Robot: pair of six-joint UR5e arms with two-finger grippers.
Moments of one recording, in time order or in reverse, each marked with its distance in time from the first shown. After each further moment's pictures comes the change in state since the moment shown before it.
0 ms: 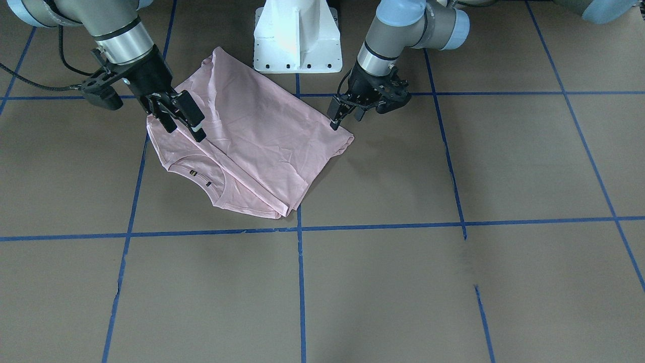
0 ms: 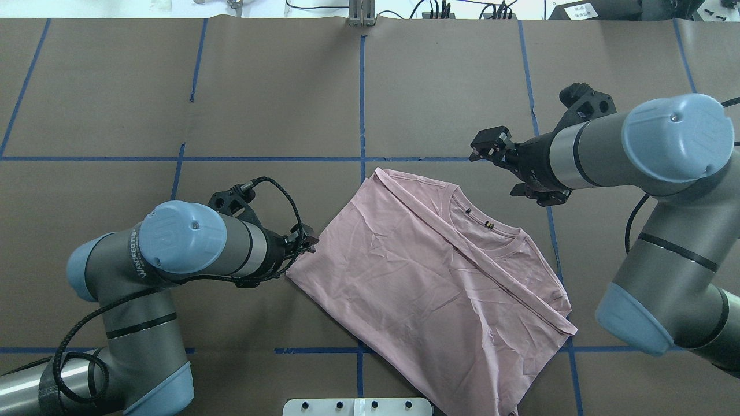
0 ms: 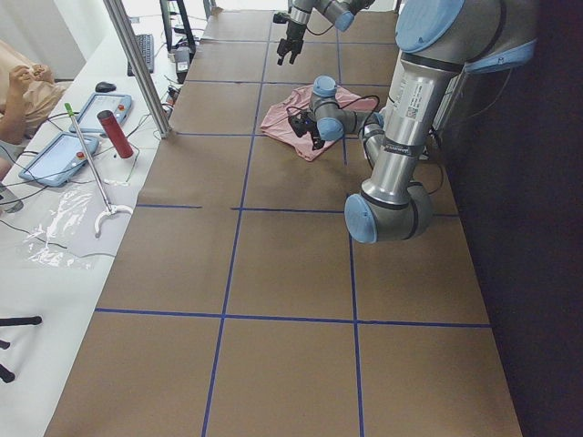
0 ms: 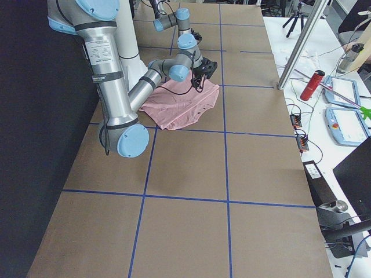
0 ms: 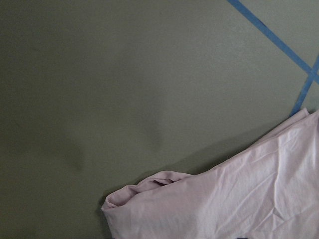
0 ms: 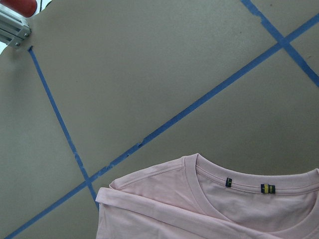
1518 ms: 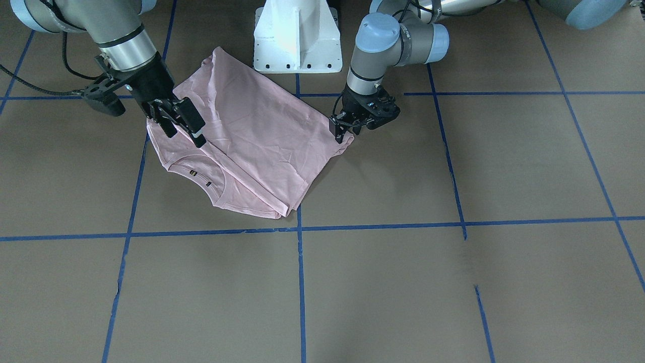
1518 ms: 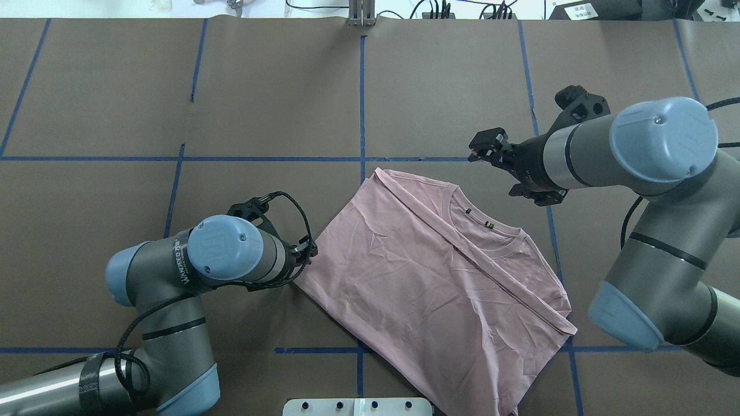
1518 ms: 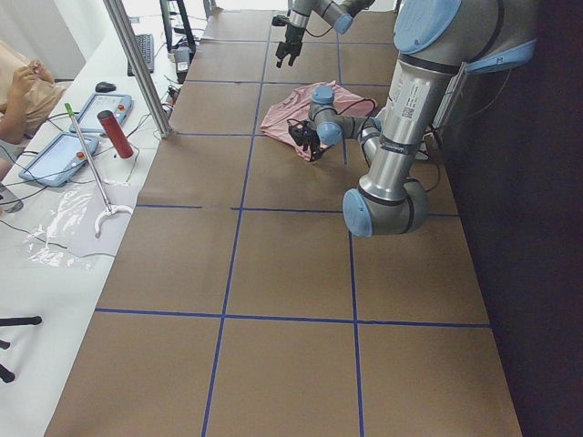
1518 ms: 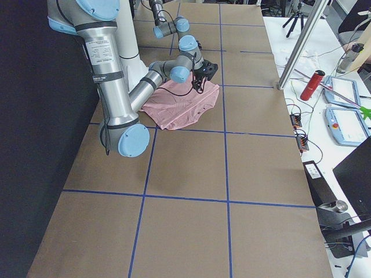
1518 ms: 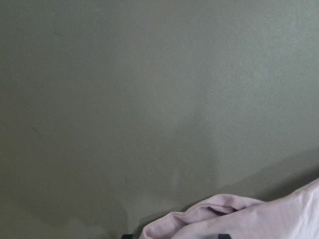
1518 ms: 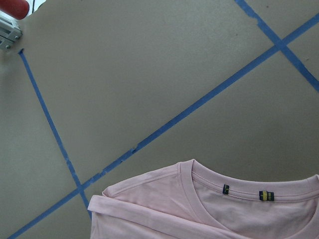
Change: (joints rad) left arm 0.024 -0.052 0.114 0.056 0.047 0.013; right arm -0.005 0.011 -0.033 0.001 -0.012 0.003
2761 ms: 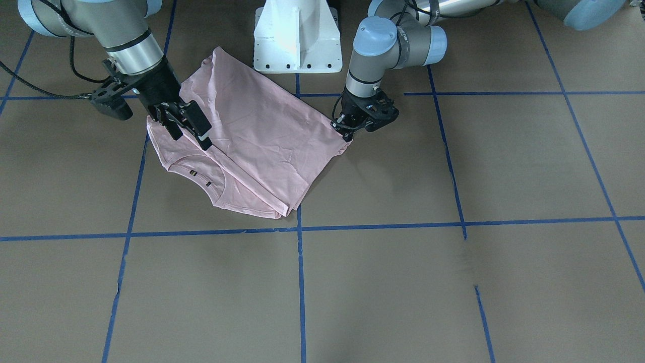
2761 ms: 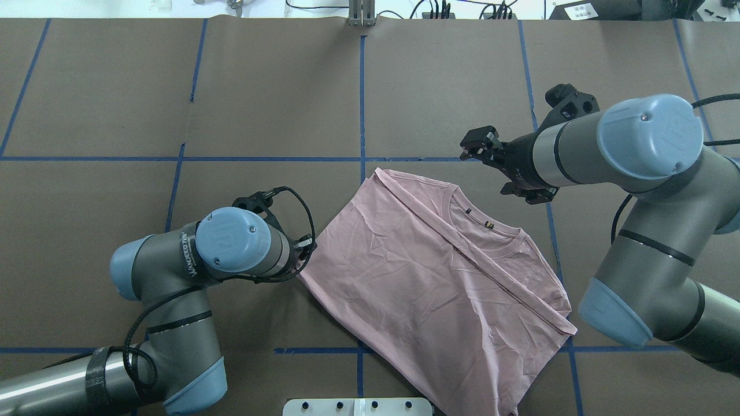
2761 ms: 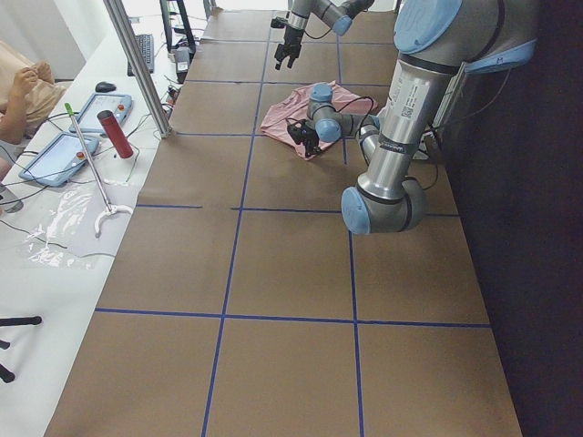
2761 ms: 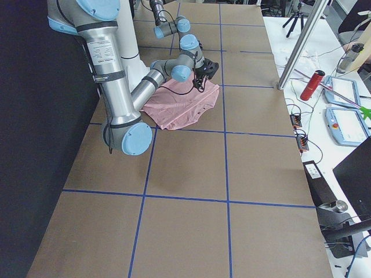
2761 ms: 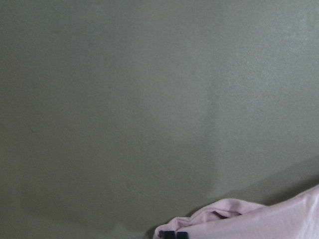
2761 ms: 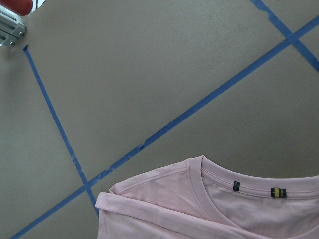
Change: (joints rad) left arm -0.025 -0.034 -0.004 0.084 -0.003 0.070; right arm -0.005 0.027 -0.016 -0.001 0.000 0.007
